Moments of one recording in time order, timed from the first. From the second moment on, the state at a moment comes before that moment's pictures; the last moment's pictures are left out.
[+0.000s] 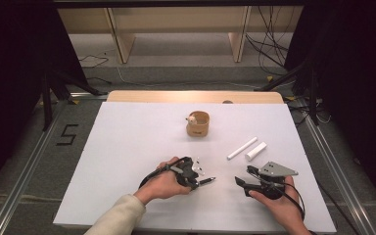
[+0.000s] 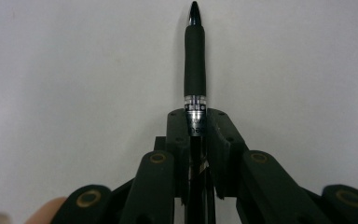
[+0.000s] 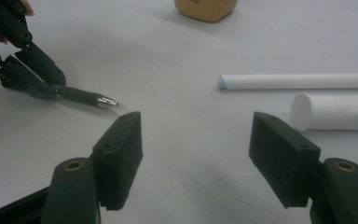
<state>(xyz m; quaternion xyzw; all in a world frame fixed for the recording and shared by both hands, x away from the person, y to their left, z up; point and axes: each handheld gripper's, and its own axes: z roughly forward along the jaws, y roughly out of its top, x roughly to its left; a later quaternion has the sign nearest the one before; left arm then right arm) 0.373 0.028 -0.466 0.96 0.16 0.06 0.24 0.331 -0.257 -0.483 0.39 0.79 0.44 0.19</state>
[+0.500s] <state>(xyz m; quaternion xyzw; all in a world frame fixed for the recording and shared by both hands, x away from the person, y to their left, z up) 0.373 0.039 -0.457 0.89 0.26 0.10 0.36 0.330 -0.254 -0.482 0.39 0.78 0.45 0.18</state>
